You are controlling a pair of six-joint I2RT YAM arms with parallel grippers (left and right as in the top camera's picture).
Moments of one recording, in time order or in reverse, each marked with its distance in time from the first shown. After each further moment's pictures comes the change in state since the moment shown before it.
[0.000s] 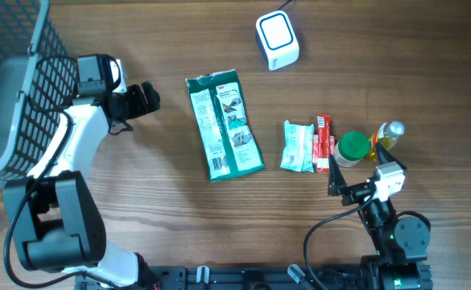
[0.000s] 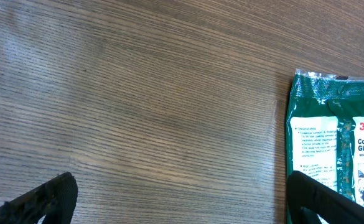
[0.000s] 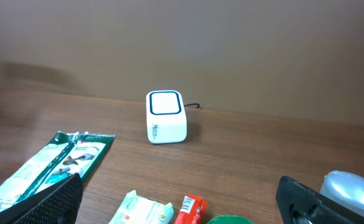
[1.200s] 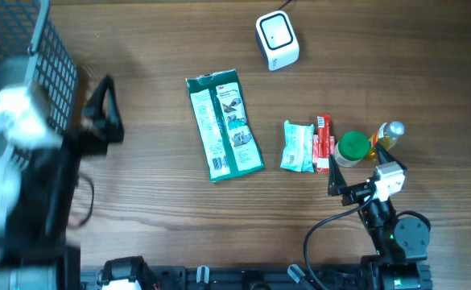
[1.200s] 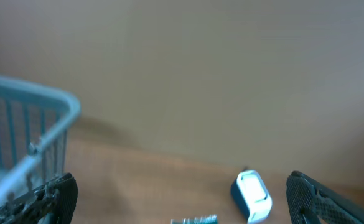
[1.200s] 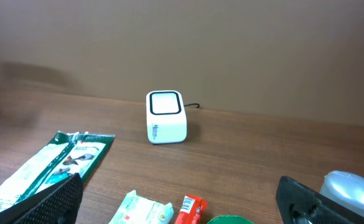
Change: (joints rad) left arm 0.002 -1.033 0.002 0.000 -0.005 0.000; right arm 0.000 0.000 0.000 0.000 0.000 0.000
